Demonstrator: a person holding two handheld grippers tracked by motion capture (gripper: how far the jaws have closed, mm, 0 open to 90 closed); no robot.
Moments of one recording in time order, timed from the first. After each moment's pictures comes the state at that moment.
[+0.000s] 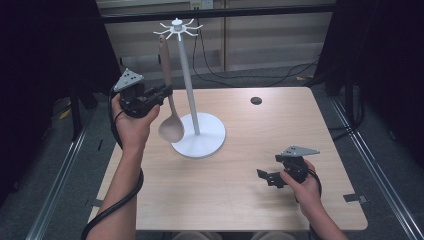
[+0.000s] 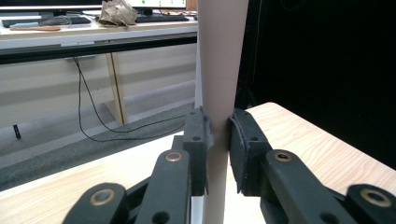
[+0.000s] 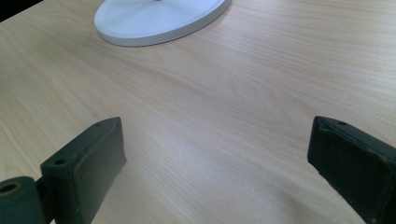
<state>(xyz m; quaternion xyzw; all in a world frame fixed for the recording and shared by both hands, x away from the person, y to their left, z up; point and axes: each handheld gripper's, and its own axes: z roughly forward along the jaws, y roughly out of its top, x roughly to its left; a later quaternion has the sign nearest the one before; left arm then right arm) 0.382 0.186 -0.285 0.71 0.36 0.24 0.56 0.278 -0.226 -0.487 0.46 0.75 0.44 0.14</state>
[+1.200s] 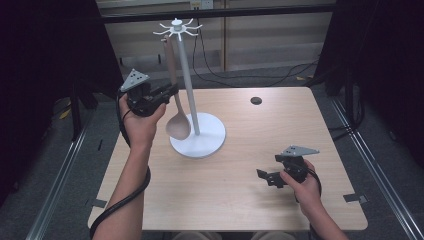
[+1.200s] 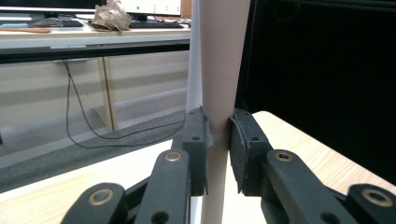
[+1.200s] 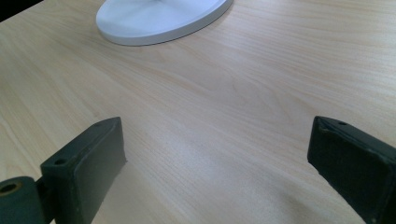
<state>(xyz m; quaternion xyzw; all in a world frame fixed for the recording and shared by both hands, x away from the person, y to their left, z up) 0.393 0.176 -0.296 0.70 0.36 0.22 0.58 0.279 -0.226 -0.487 0.46 0.76 0.45 0.14</state>
